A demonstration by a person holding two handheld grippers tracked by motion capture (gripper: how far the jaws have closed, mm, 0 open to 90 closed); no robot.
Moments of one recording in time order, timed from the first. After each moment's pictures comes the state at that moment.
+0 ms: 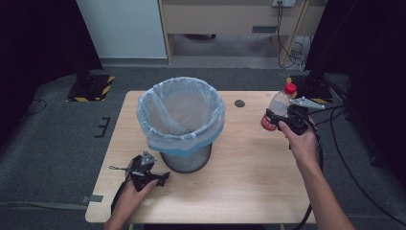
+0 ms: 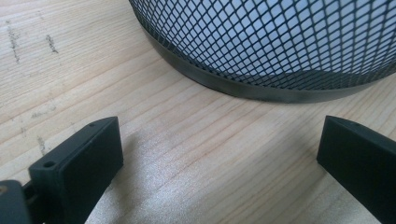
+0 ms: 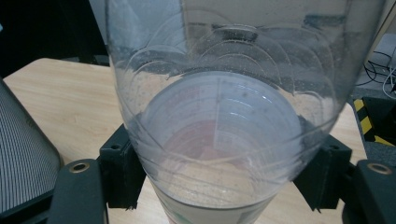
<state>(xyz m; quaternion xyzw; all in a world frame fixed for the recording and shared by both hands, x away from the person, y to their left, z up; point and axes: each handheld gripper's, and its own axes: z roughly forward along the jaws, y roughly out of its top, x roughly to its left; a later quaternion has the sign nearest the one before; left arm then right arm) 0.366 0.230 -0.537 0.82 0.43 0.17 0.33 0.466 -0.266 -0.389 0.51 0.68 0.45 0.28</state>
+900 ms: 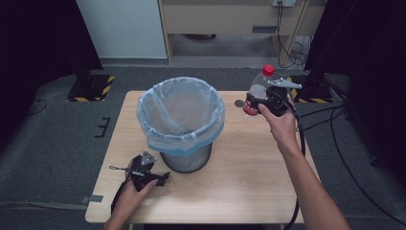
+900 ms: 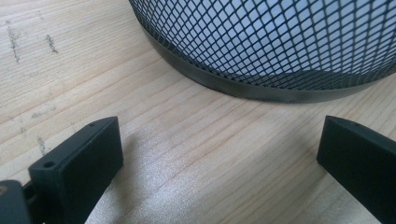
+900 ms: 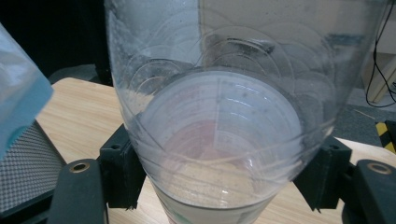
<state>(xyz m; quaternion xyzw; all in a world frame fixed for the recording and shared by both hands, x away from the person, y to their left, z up) 0.366 0.230 -0.537 0.82 0.43 0.17 0.33 0.502 -0.203 -0.352 0.48 0.69 0.47 0.27</state>
